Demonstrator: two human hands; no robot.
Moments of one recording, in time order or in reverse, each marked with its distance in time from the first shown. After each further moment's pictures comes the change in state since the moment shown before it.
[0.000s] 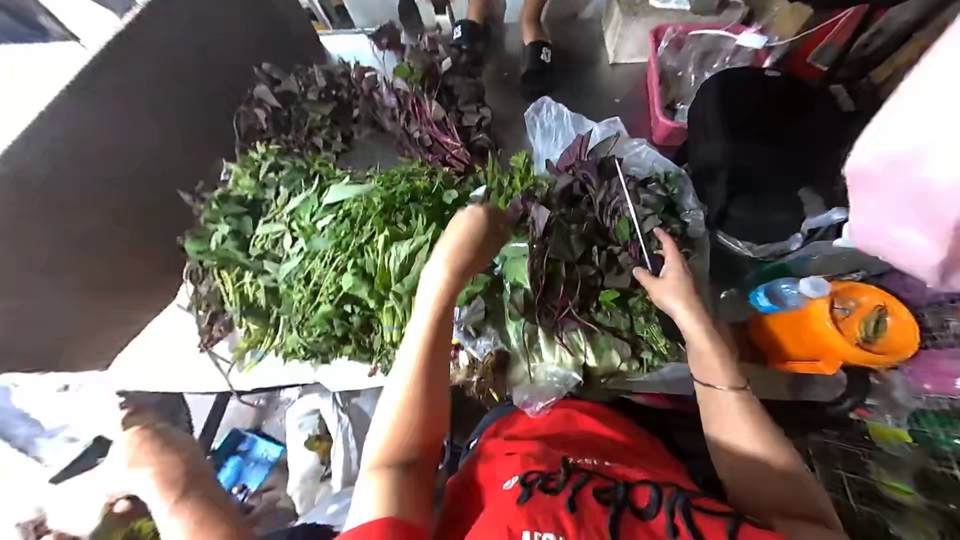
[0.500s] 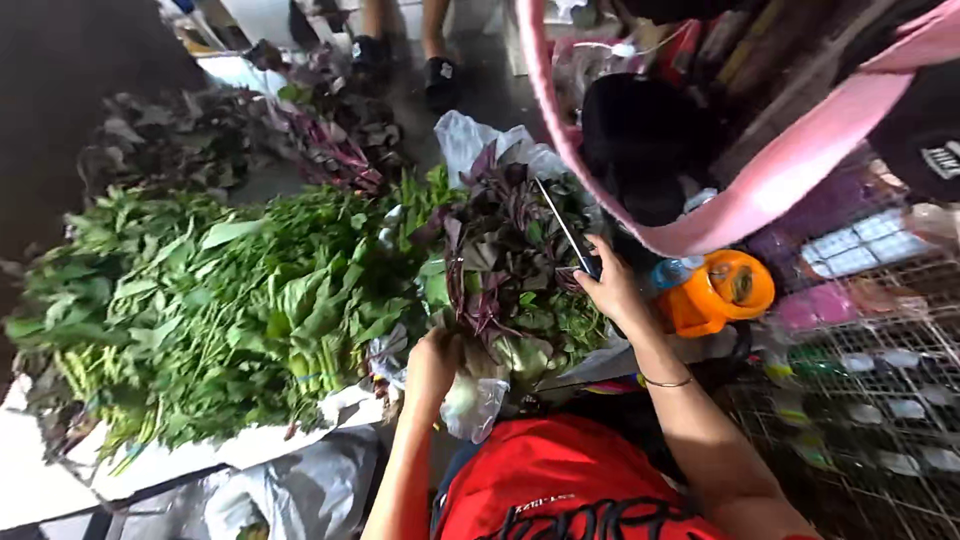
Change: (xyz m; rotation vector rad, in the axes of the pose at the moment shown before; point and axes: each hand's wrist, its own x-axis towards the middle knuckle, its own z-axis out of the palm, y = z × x) left_hand -0.086 0.014 0.143 -0.204 -0.007 -0.314; right_hand -0.032 0.029 -0.038 -0.025 0.107 -0.113
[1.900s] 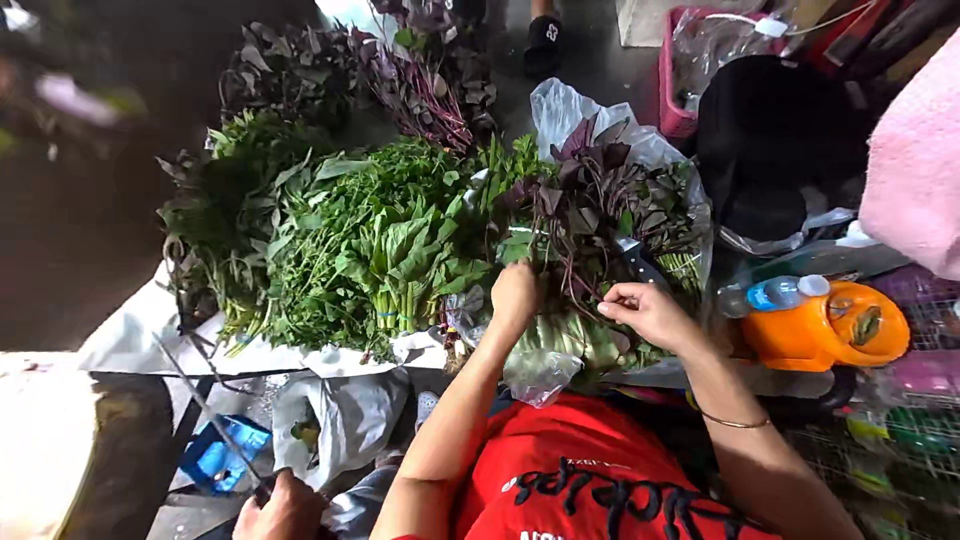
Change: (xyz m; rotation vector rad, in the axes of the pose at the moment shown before) left_hand 0.062 0.019 -0.004 0.074 0.025 -0.013; right_hand -0.025 -0.062 0.031 0.153 -0.571 -0.086
